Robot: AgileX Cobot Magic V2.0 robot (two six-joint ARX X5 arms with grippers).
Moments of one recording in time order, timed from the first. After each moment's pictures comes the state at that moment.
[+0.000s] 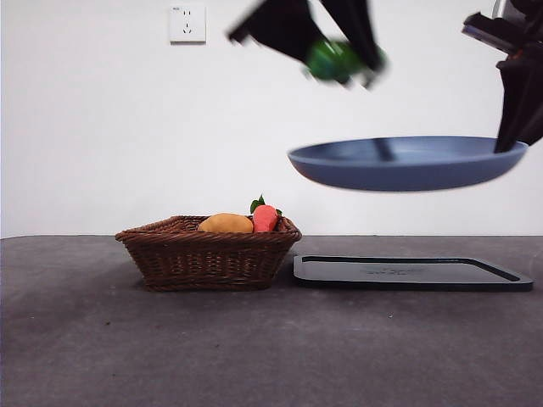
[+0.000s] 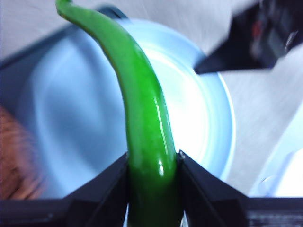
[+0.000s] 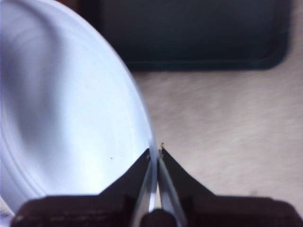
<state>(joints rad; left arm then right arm) -0.88 1.72 1.58 -0.66 0.08 -0.15 0.10 1.38 1.15 -0.90 -0.39 0.18</state>
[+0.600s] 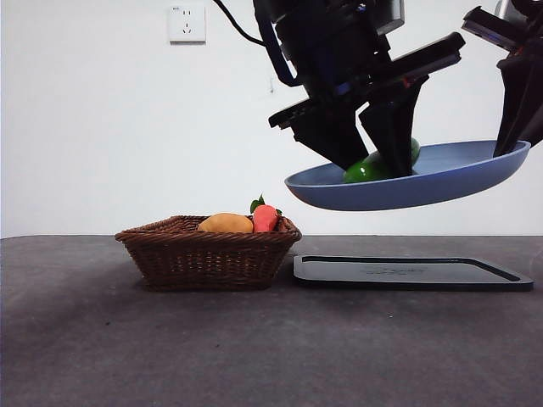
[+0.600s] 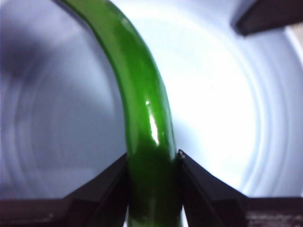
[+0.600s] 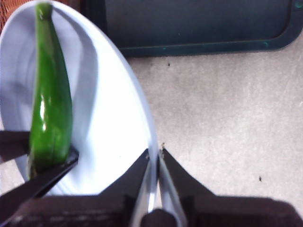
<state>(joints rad) -0.92 1.89 1.58 -0.63 0.03 -0.11 0.10 1.38 1.15 -0.94 -0.40 0.19</state>
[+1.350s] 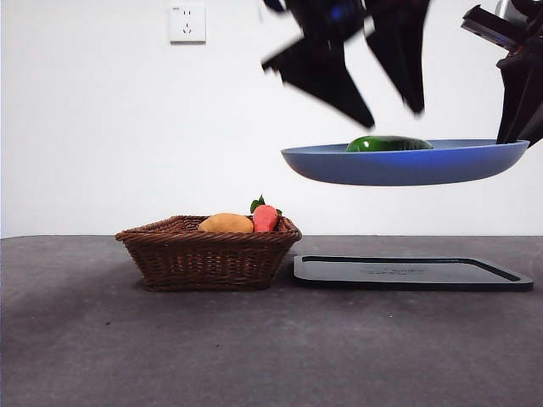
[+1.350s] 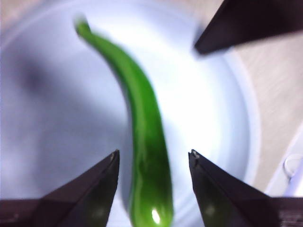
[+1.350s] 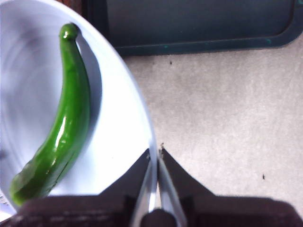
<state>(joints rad) -0.94 1.75 1.58 -0.66 0.03 -0.11 0.10 1.38 1.15 -0.94 -0.41 0.20</state>
